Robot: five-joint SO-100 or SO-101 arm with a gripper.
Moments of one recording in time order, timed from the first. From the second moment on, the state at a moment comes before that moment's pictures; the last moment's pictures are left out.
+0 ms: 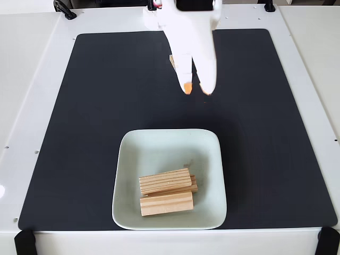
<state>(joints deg) -14.4 82.9 63.1 62.8 -7.3</state>
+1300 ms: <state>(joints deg) -16.6 123.9 116.1 86.7 -63.2</state>
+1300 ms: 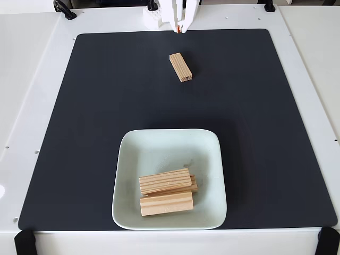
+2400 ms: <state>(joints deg) -5.7 118.1 129.5 72.7 -102.4</state>
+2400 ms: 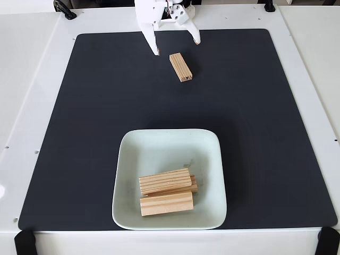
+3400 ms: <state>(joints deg) -8.0 102.7 130.4 62.2 -102.3</state>
